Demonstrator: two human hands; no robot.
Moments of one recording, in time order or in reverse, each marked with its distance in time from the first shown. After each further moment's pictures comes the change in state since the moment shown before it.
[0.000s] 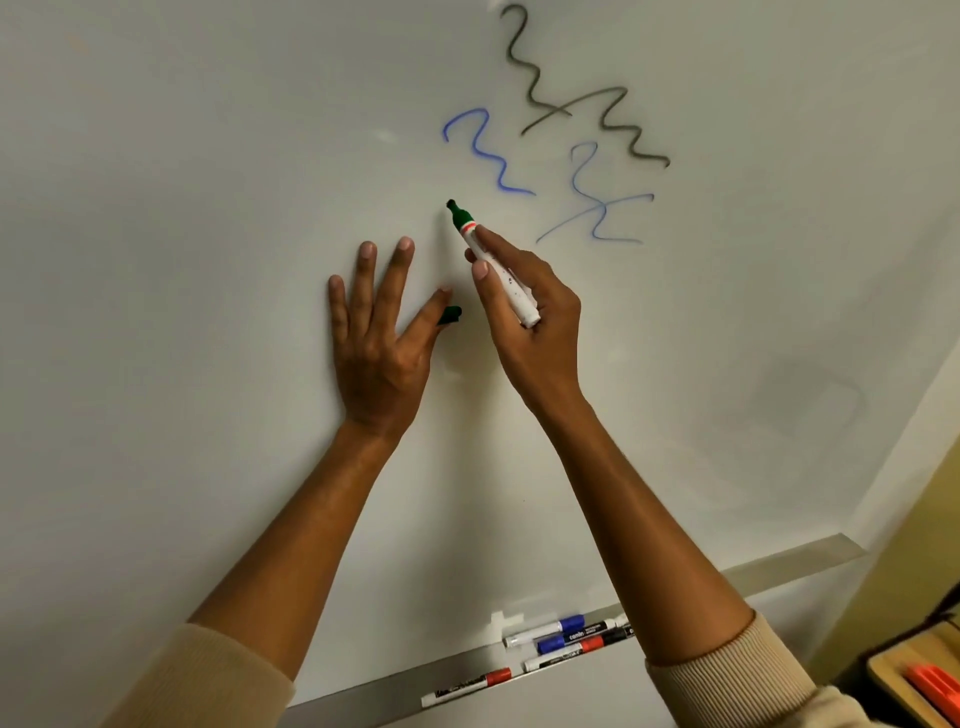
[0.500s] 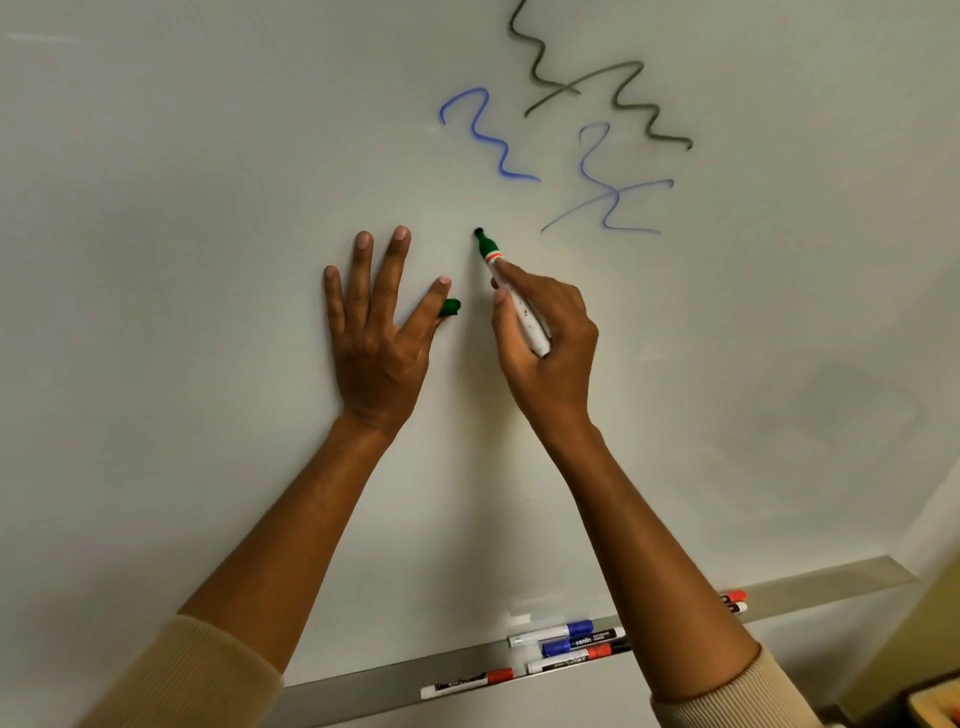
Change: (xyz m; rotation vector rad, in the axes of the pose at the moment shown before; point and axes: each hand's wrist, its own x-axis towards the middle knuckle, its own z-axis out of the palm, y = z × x) left_hand -0.002 0.001 0.002 0.106 -0.059 0.033; right_hand -0.022 0.034 -0.010 -0.110 0.069 -0.078
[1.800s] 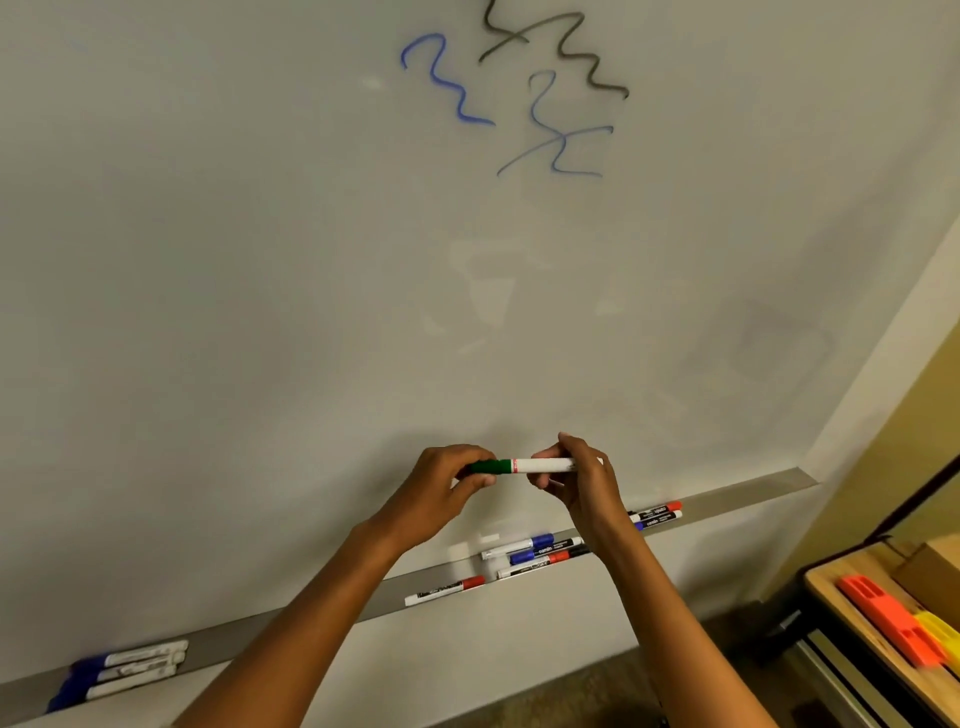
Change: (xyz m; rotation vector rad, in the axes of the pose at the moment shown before) left_hand -0.145 0.086 -0.097 -1.106 -1.086 -0.386; right_hand -0.165 0.016 -0.132 0.363 -0.196 1.257
